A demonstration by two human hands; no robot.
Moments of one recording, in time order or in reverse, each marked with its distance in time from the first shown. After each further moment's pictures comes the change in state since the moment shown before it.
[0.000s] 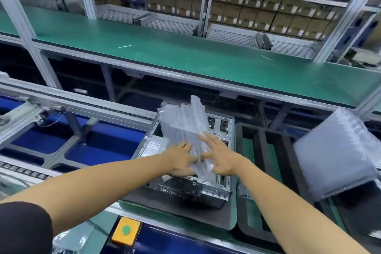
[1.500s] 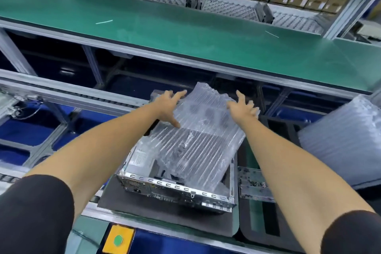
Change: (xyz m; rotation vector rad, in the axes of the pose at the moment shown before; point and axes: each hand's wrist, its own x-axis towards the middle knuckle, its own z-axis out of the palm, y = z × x) left_hand 0.116 -0.151 -0.040 -0.482 0.061 -0.346; right_hand 0.083 0.110 -0.065 0.668 0.376 1.133
